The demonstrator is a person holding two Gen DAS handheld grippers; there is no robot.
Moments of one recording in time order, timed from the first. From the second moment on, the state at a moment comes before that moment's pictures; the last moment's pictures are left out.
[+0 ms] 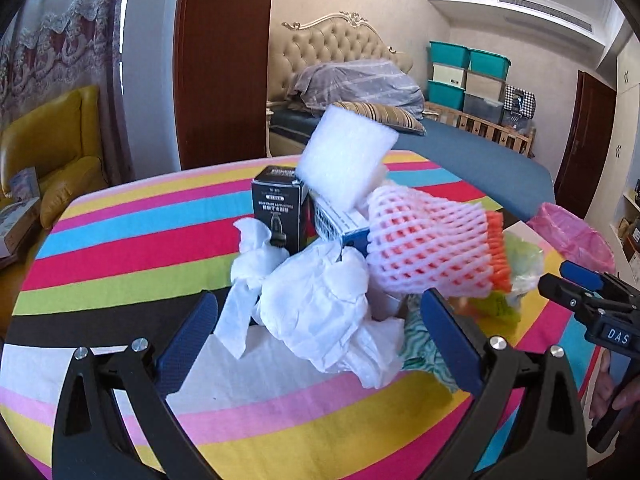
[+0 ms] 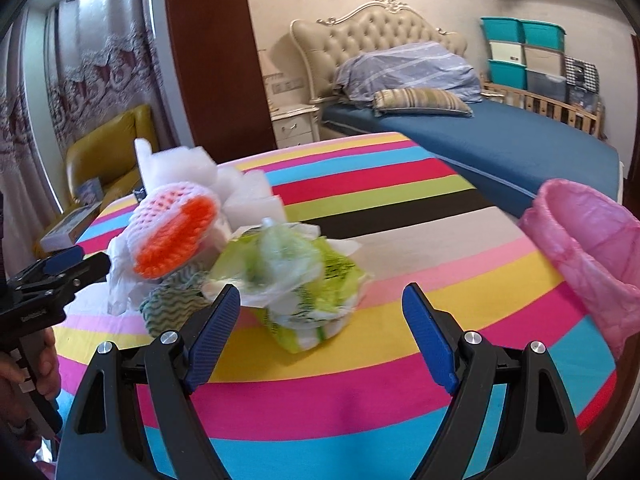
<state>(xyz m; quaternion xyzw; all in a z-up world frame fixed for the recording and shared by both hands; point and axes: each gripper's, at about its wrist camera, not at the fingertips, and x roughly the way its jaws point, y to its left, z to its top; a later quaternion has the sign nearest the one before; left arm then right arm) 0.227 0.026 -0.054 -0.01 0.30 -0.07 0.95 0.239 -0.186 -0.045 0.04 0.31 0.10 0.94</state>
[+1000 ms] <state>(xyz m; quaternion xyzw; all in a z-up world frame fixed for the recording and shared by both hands) 0.249 0.021 -0.070 0.01 0.32 -0.11 0.94 0.254 -0.160 -0.045 0.03 0.31 0.14 0.94</state>
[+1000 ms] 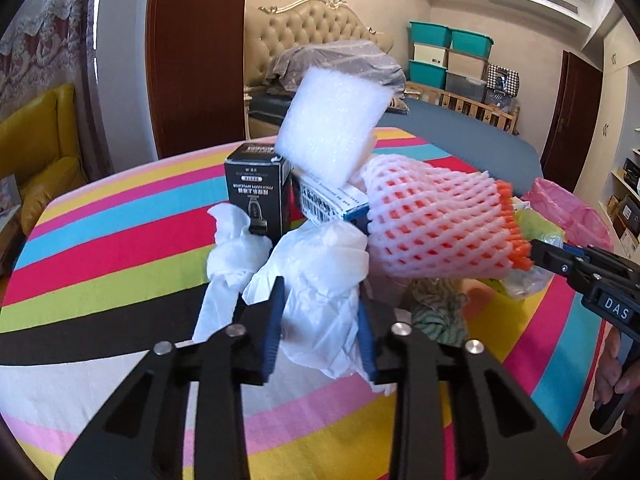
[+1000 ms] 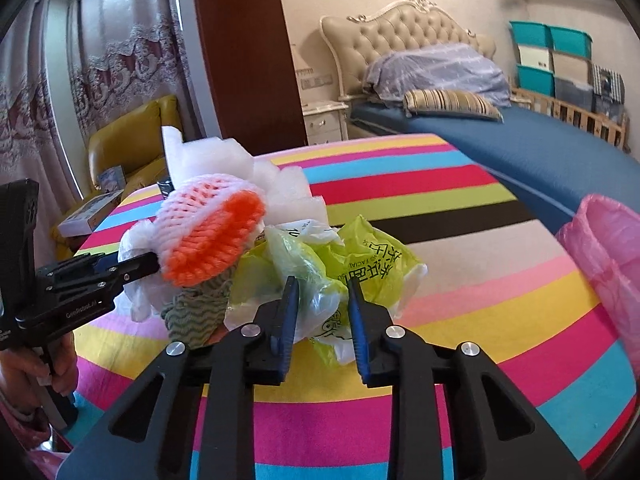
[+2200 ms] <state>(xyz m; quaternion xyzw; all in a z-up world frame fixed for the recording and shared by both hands) 0.188 -0.020 -0.004 0.04 0.19 -0.15 0.97 0.198 -0.199 -0.012 0.05 0.23 0.11 0.97</state>
